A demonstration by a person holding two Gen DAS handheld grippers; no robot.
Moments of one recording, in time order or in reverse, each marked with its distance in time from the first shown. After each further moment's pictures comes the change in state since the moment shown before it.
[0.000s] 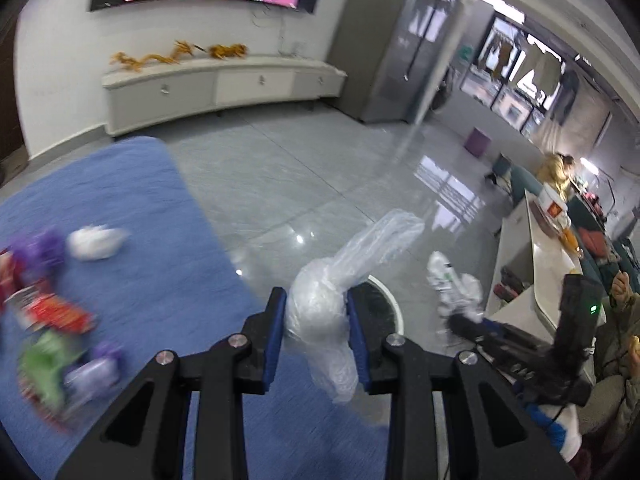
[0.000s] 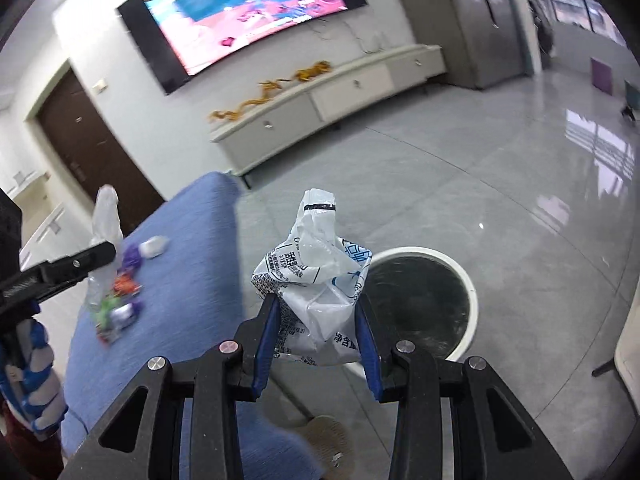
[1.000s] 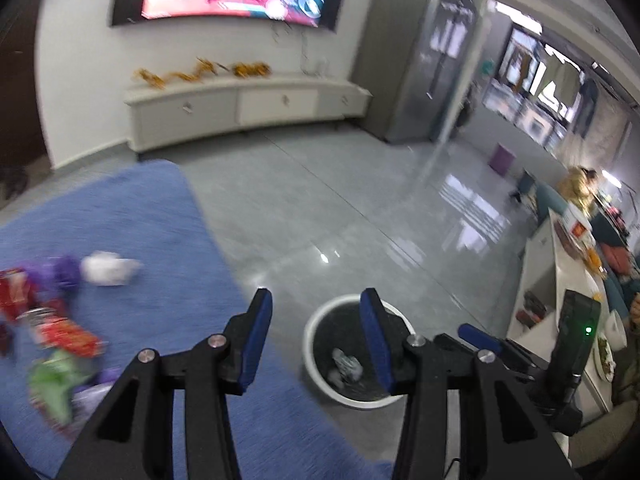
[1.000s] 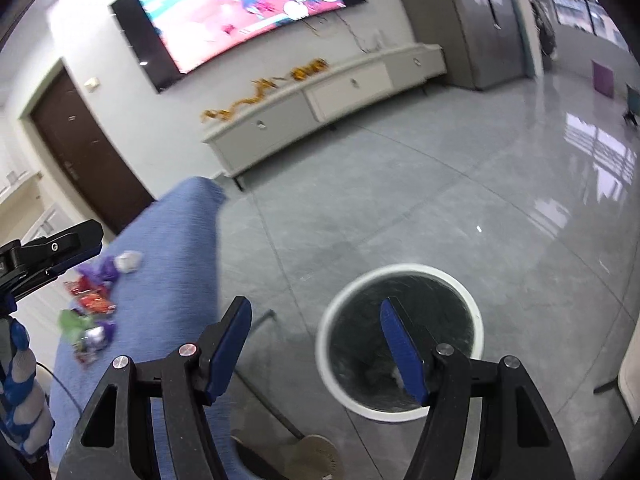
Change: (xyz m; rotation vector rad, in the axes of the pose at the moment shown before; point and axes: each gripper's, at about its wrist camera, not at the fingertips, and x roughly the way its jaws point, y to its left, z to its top) left arm -0.031 0.009 0.003 -0.035 -0.134 0.138; right arm 0.012 0.019 0.018 -0.059 -0.040 0.035
